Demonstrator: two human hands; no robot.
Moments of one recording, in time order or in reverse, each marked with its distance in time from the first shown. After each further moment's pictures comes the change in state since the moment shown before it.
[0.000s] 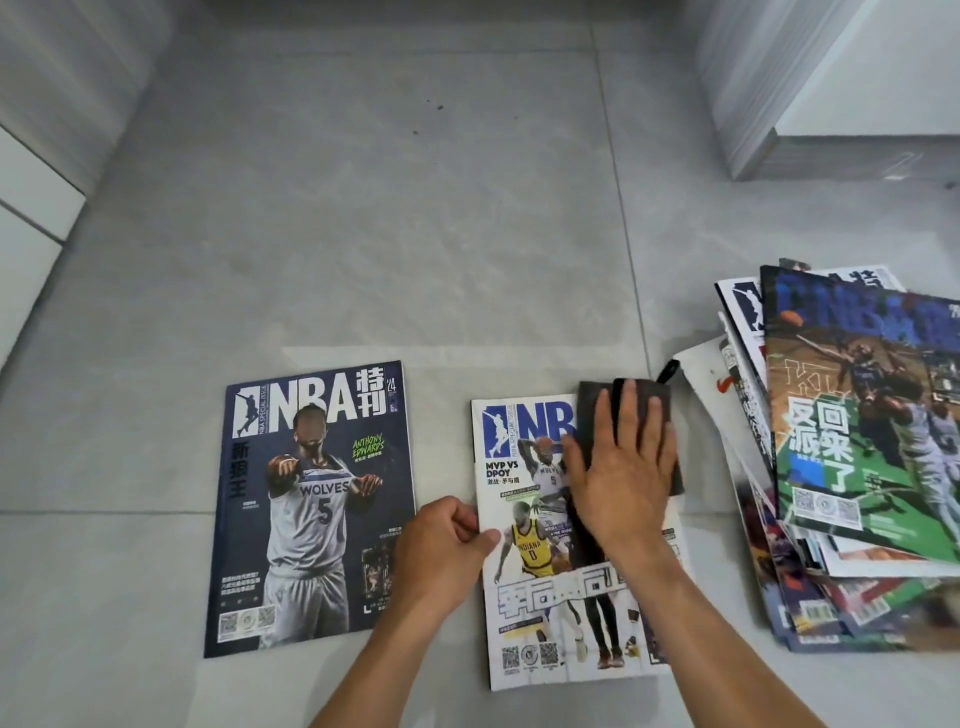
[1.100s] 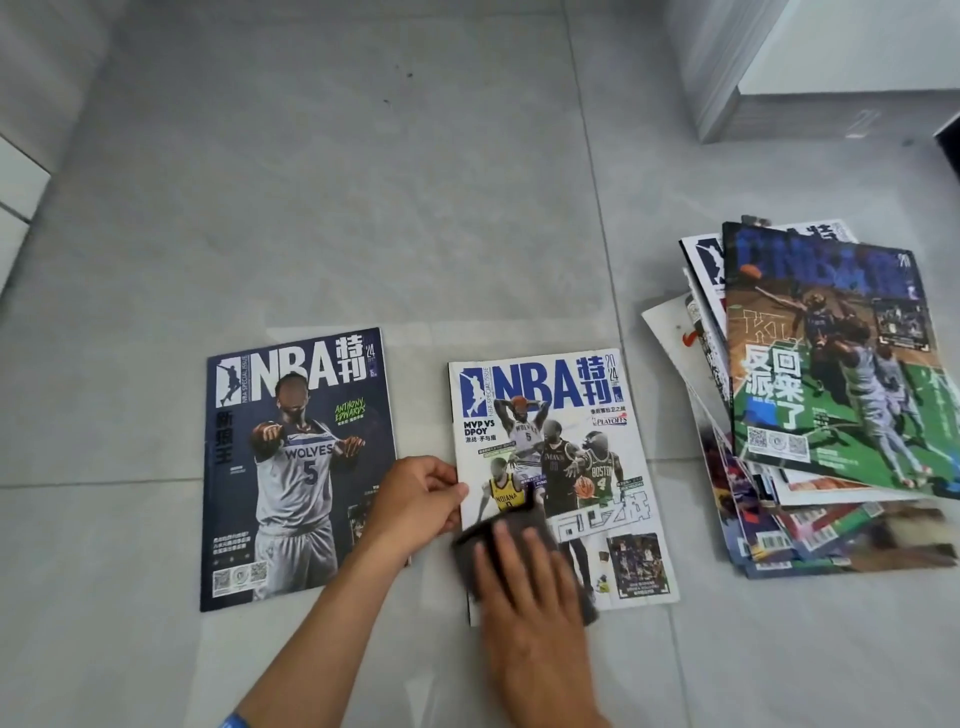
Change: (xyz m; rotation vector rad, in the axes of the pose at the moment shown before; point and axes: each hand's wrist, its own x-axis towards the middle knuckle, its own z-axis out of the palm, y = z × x) left_hand 0.004 -0.004 -0.007 -0.230 -0.156 -0.078; right_hand -0.198 -0.016 0.014 0.092 -0.037 -0.405
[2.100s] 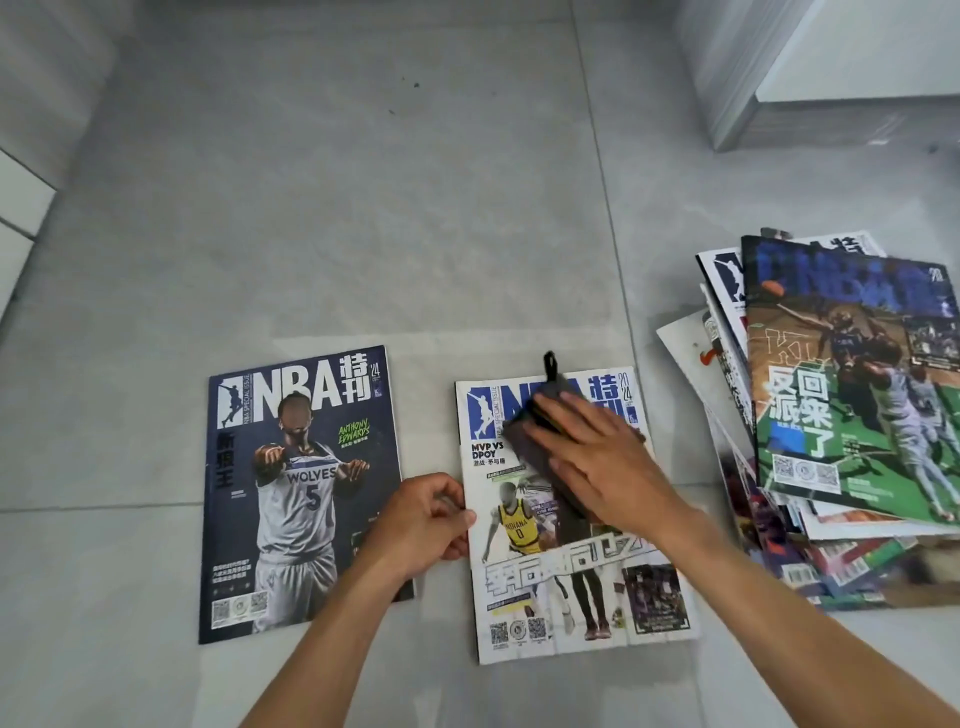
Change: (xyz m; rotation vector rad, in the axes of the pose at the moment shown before) left_hand 0.009 0.003 -0.011 0.052 -0.142 0.013; right_hand 0.164 0.130 -0.036 0.036 -0.133 -0.342
